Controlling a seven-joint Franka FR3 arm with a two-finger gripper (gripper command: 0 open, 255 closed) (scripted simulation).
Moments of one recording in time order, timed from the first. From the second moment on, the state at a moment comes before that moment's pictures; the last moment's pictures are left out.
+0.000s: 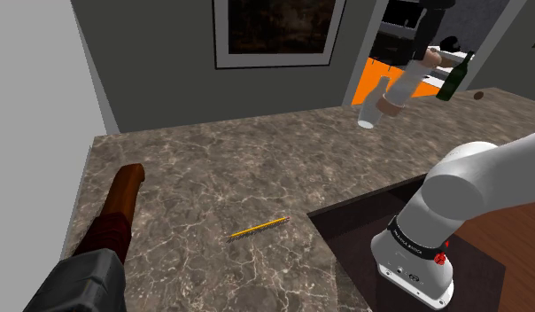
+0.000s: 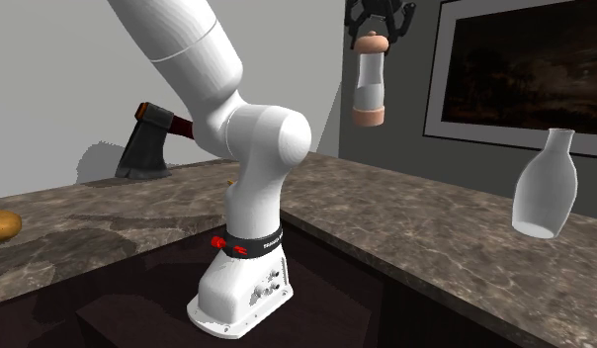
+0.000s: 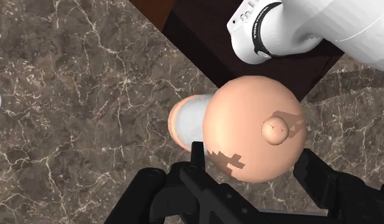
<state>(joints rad) -0.06 -0.67 -0.33 -2.04 -0.11 1.20 -0.72</state>
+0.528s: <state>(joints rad) -0.05 -0.62 -0.32 -1.89 -0.10 1.10 -0.73</state>
